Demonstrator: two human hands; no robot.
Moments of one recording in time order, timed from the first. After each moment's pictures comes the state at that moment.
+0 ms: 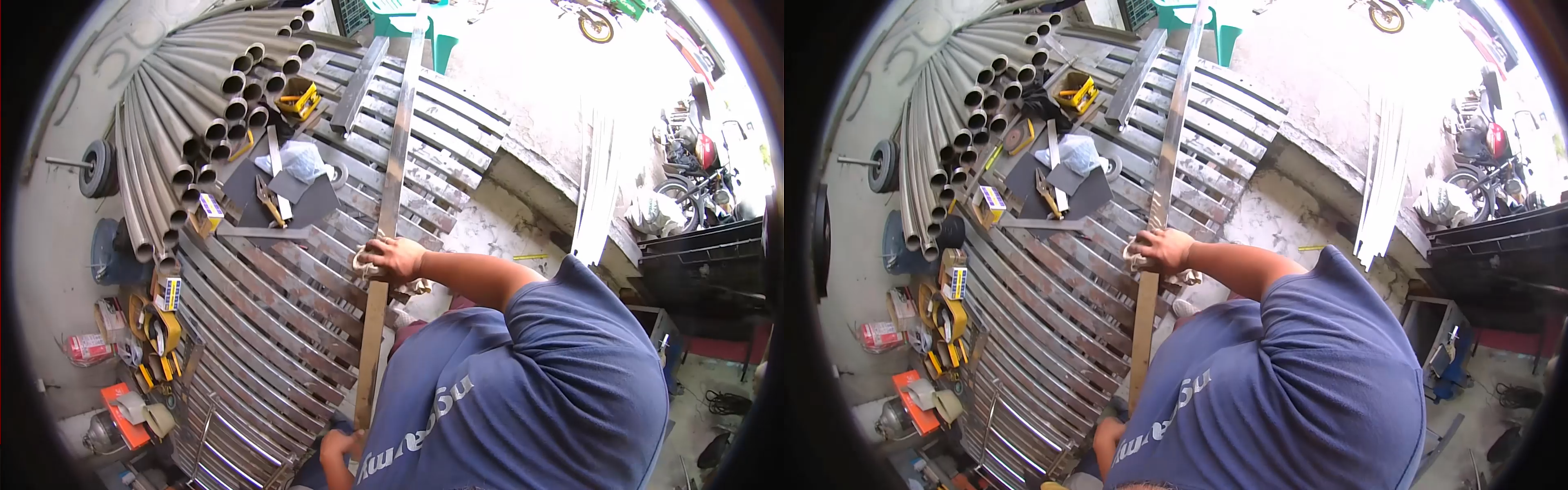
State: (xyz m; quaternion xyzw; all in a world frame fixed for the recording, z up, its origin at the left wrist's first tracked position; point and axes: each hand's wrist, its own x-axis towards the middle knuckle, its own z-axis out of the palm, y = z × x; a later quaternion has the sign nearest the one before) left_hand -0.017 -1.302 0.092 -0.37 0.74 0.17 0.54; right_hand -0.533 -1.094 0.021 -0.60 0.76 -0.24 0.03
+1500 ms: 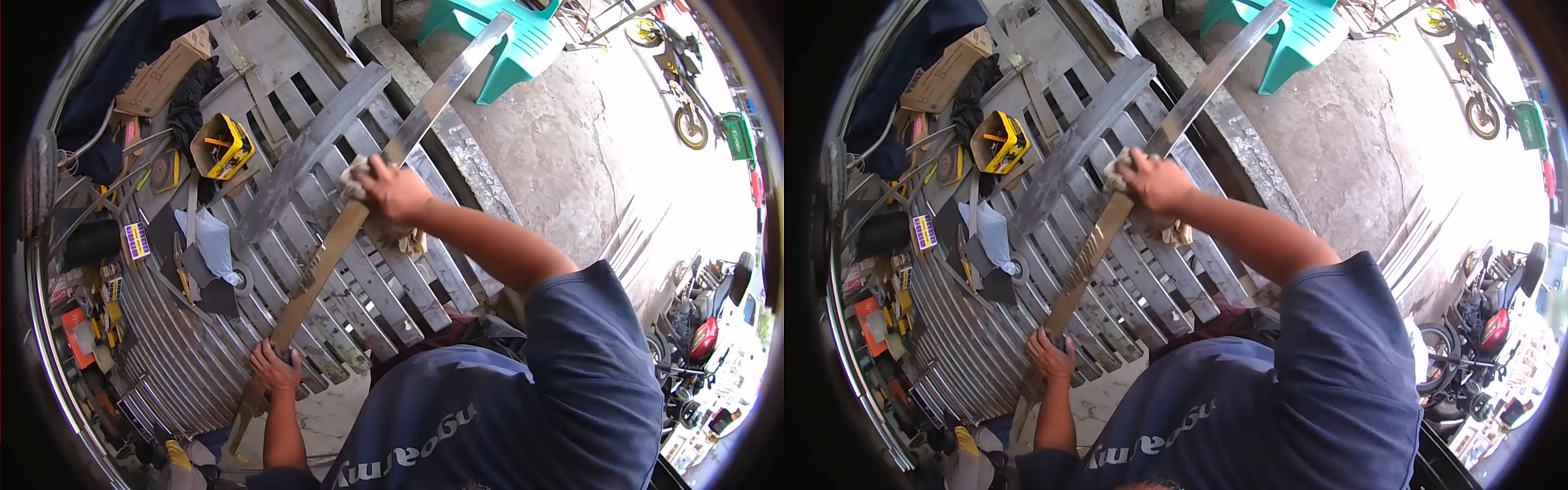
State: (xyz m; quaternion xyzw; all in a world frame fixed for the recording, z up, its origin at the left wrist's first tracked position) left_hand -0.584 -1.146 0.016 -0.36 0.93 -0.01 -0.02; right_hand -1.118 -1.058 0.012 -0.60 0.78 -0.15 0.13
